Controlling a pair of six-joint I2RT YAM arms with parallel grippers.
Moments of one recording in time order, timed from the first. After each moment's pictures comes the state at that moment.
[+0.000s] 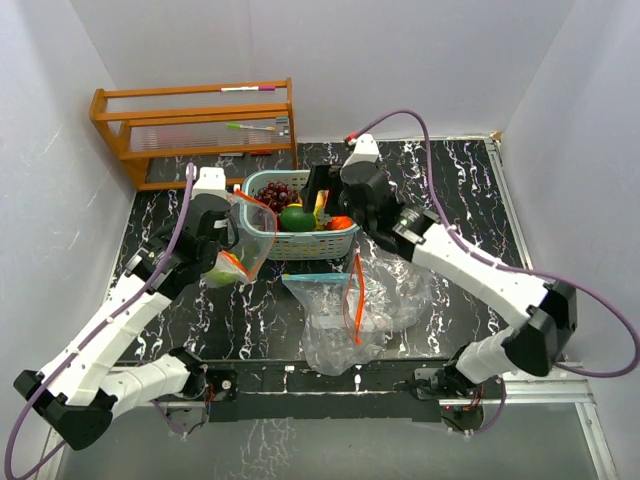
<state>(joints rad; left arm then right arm) -0.62 1.01 1.16 -0.82 -0.64 -0.25 0.86 1.39 1.35 -0.27 0.32 0.53</state>
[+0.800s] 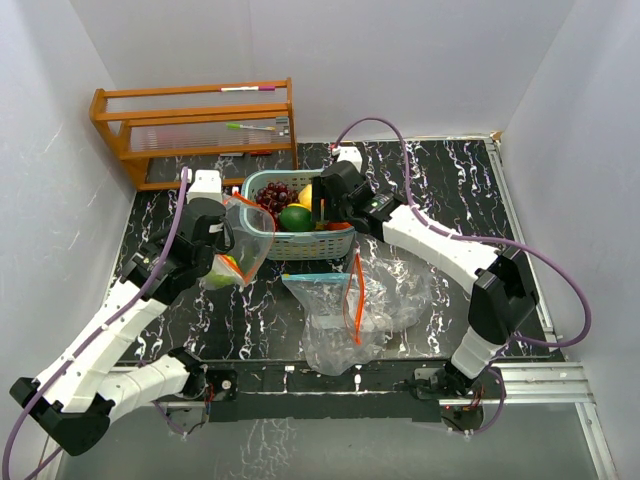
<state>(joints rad) -0.62 0.97 1.14 -0.82 -0.64 -0.25 0.73 1.67 1.44 -0.46 0.31 0.50</state>
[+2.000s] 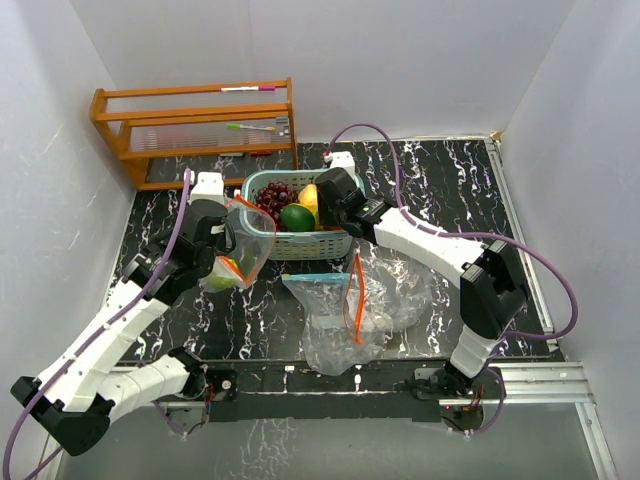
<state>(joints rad) -0.62 0.96 1.13 -0.81 -0.62 -0.25 0.74 1.72 1.40 -0.39 0.38 0.42</state>
